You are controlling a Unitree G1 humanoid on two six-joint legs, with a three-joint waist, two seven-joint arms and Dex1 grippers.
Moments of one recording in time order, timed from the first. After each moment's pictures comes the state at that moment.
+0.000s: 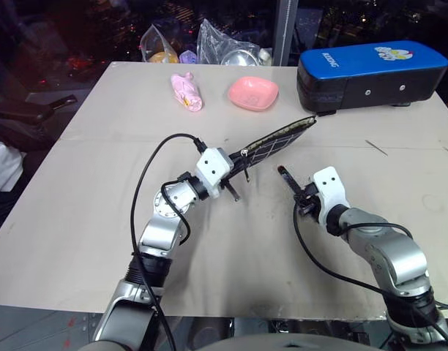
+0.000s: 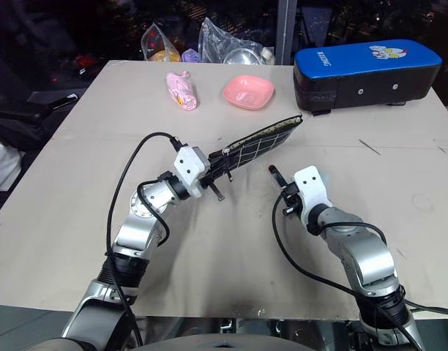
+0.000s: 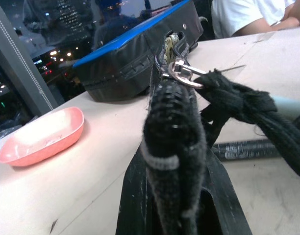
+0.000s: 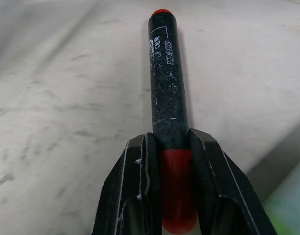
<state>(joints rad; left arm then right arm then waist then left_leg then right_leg) -0.38 0.33 -0.13 0.05 -0.11 -0.14 -0.67 -0.22 -0.33 0.10 -0.53 0.23 1.10 0.23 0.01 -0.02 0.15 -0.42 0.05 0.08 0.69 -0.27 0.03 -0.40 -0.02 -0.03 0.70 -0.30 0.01</state>
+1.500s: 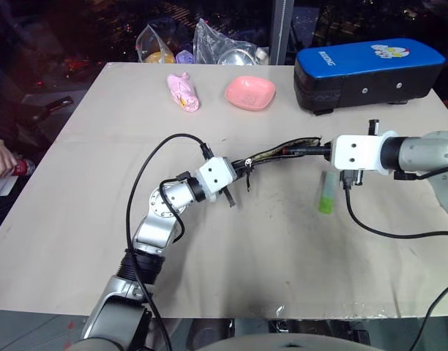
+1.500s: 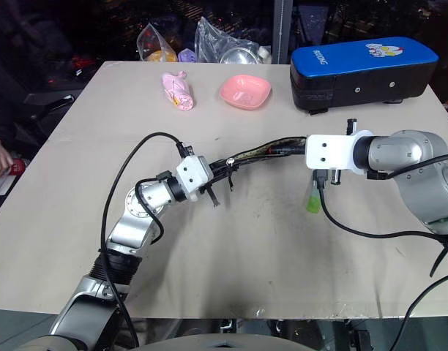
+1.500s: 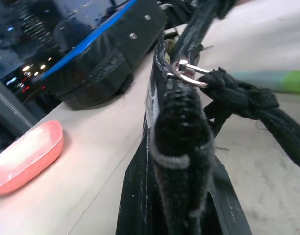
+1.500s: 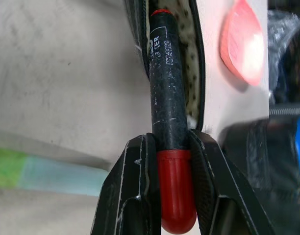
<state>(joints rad) -0.41 0.42 -0.19 0.09 -0.05 -0.27 -0.78 -0.70 -1.01 0.35 -0.29 -0.12 0.26 0.98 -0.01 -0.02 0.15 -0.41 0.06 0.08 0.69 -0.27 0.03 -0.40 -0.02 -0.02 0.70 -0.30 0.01</state>
